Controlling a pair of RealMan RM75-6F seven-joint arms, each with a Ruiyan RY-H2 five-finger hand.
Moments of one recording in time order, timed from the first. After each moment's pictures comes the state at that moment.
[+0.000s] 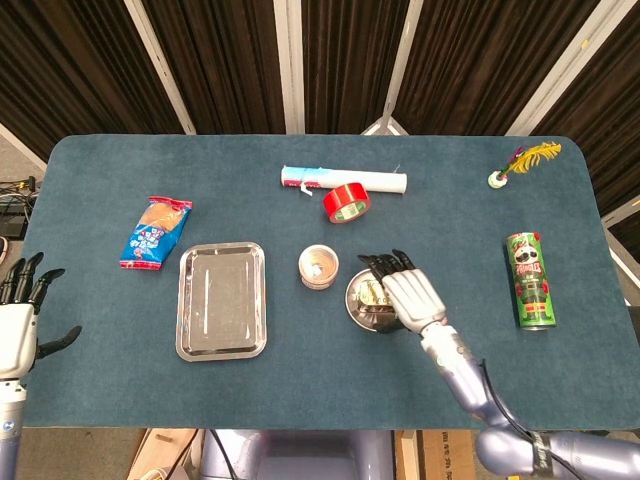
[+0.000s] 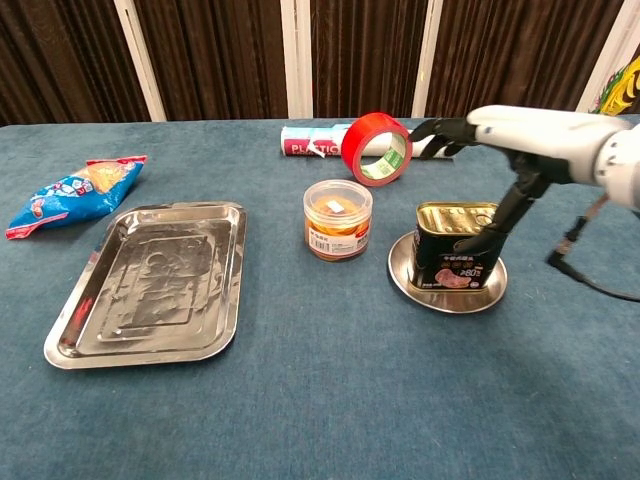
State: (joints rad) left arm -0.20 -1.22 0.00 -1.66 1.35 1.67 0.17; right arm 0.66 -1.39 0.26 -1.86 -0.96 0.99 -0.49
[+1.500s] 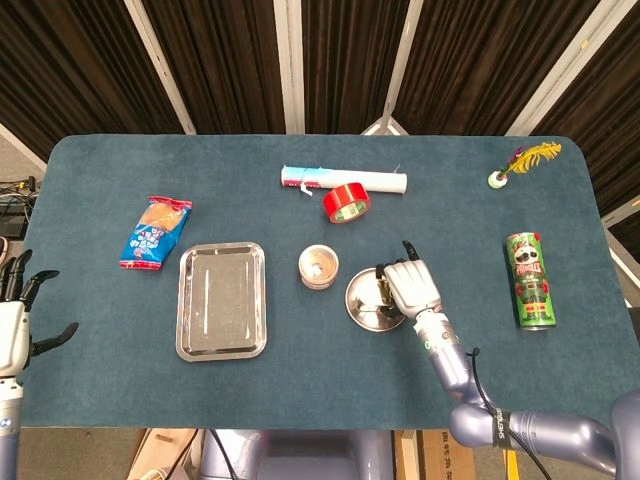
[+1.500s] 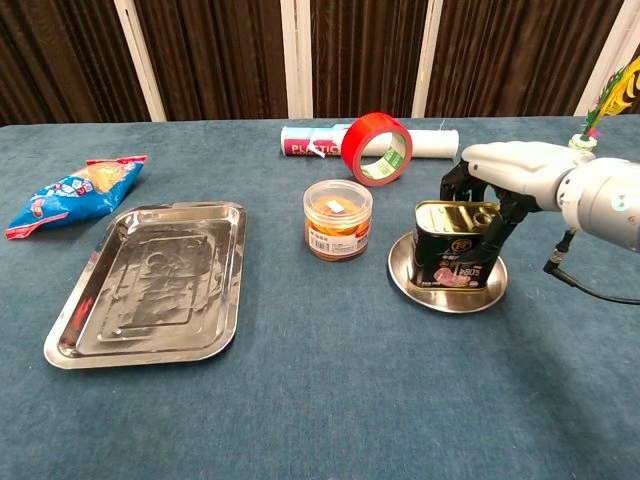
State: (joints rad) left arm -0.13 -1.23 -0.11 -1.67 1.36 1.60 0.13; right arm 0.76 -1.52 0.18 -1.64 -0.85 1.07 -0.59
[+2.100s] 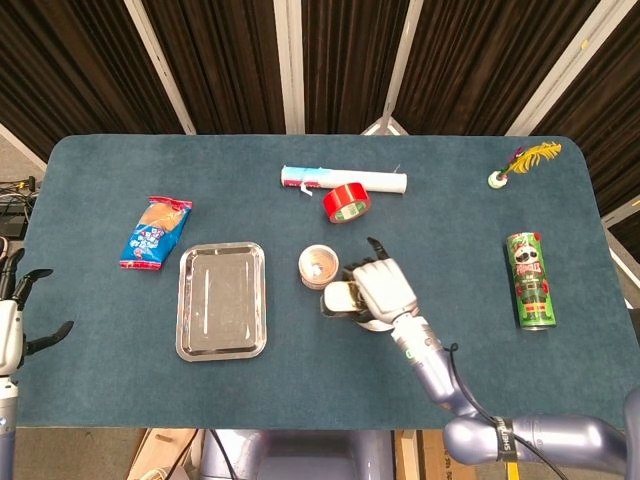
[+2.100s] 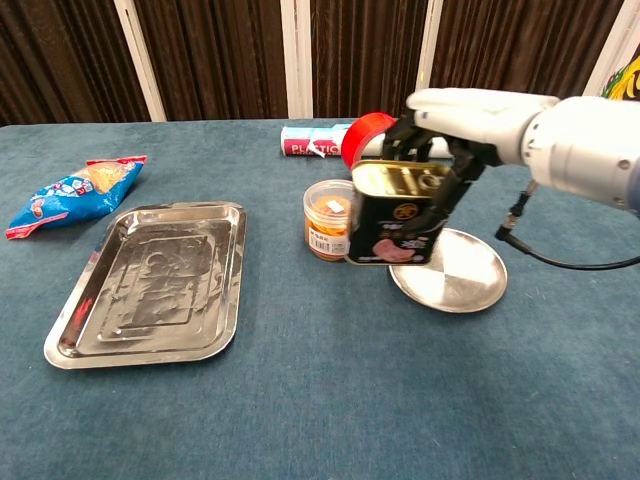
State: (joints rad) left arm -0.12 -1.22 -0.13 -1.67 1.35 1.59 0.11; right arm 0.82 -1.48 0.24 -1.88 -0.85 1.11 -0.66
